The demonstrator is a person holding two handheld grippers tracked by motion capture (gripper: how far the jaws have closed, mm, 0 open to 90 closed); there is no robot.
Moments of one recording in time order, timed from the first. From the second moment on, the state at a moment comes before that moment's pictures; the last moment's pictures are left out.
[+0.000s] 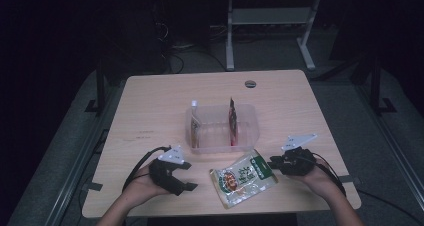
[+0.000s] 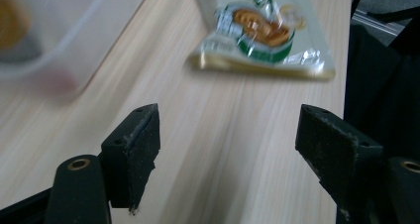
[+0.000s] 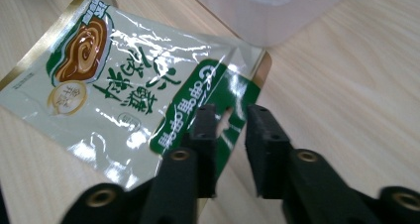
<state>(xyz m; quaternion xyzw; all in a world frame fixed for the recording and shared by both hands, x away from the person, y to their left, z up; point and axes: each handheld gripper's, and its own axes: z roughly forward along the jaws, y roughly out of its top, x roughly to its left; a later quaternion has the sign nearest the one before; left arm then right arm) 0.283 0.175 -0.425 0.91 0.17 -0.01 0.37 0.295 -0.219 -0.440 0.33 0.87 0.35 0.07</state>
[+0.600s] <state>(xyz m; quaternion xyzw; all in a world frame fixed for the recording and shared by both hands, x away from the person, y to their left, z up) 0.313 0.083 -0.455 0.93 0.15 -0.02 0.34 0.286 -0.229 -0.443 0.37 0.86 0.35 0.07</state>
